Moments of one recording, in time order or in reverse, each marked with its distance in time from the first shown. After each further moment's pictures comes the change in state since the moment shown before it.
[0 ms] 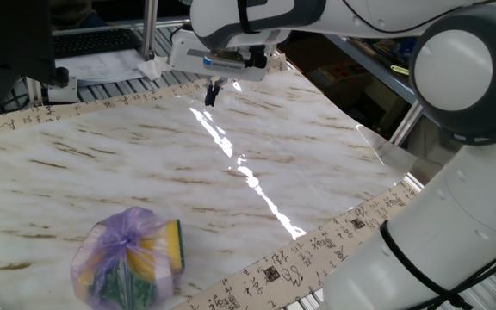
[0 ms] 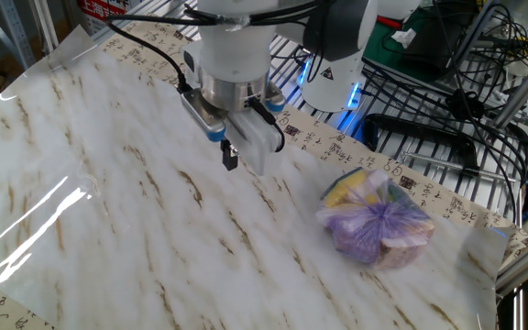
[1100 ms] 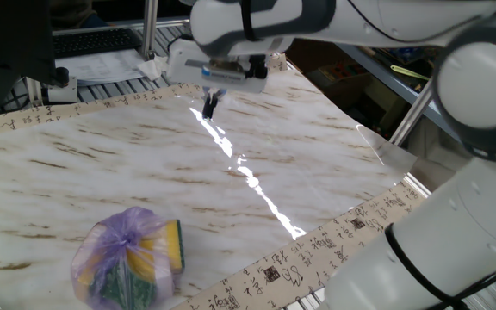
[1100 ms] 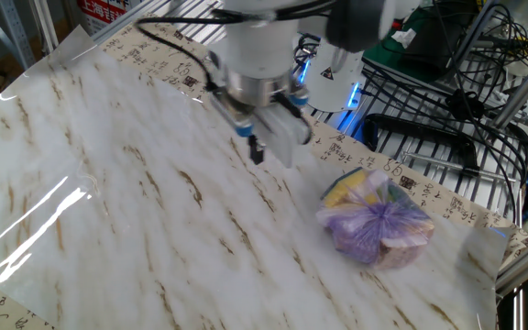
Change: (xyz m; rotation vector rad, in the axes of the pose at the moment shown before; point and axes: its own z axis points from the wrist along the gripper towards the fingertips) arm 0.057 0.014 0.007 -0.023 0.048 0.003
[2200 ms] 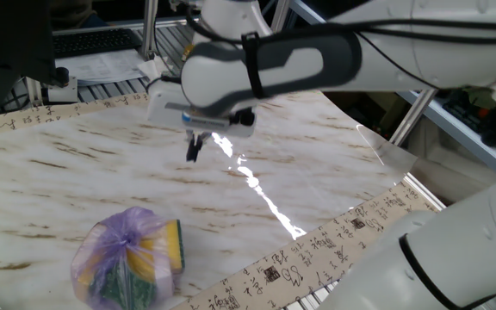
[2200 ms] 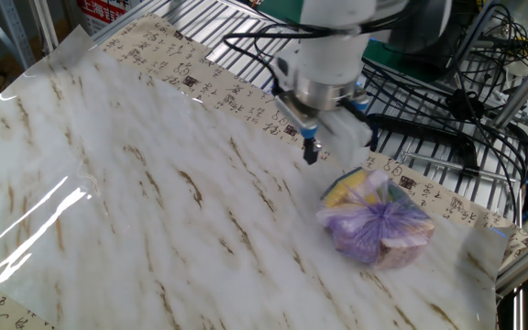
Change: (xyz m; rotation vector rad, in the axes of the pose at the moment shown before) arm 0.091 0.031 0.027 -0.008 0.000 0.044
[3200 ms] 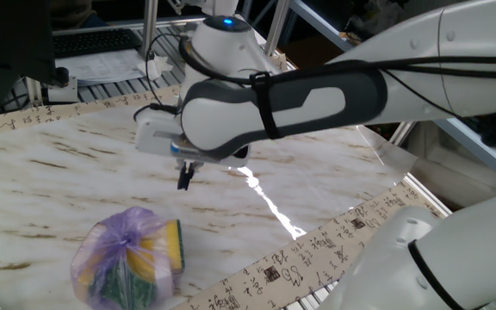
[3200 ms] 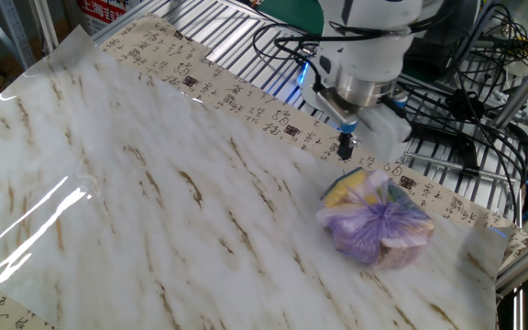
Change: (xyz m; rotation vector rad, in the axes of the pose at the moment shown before) arm 0.068 0.020 0.016 -0.008 0.003 0.046
